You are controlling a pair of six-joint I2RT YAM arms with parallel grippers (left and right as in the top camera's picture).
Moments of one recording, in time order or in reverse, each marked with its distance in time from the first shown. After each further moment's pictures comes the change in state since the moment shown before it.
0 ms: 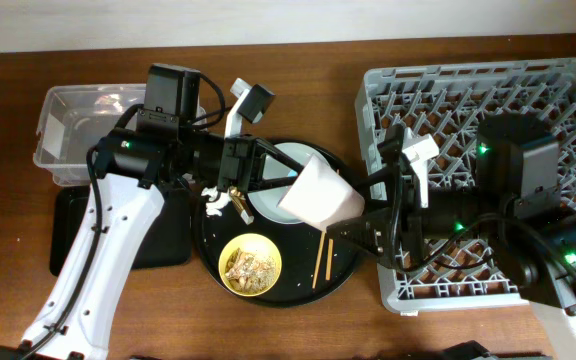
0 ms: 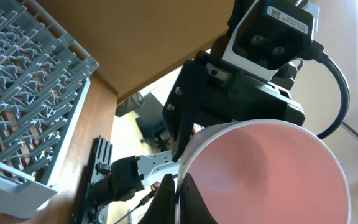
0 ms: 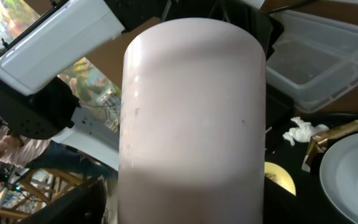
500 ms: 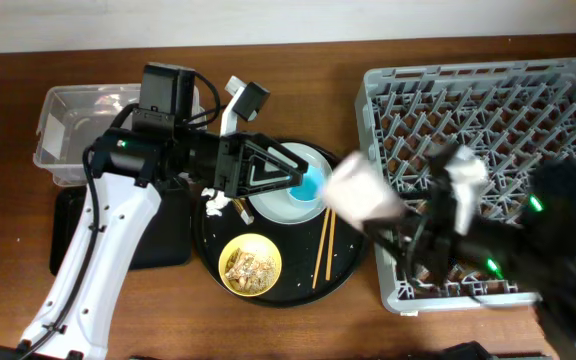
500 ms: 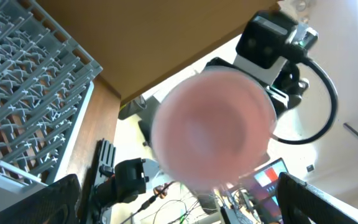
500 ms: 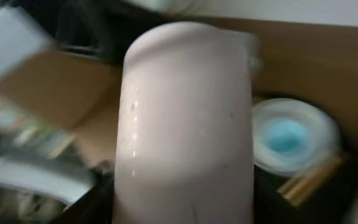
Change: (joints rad) left arm 0.018 0.000 0.000 0.001 0.002 0.006; right arm -0.055 -0.196 0.002 -0.125 0.384 0.132
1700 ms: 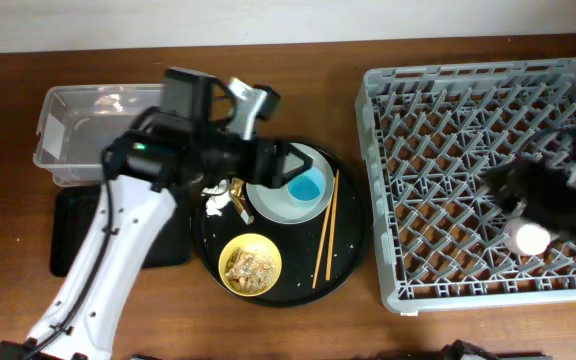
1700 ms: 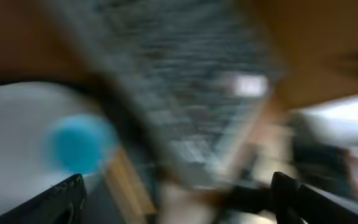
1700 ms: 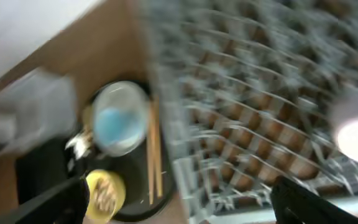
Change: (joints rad) left arm -0.065 0.000 0.002 -0.018 -0.792 -0.008; right arm -0.708 0.267 0.223 -0.427 0.133 -0.137
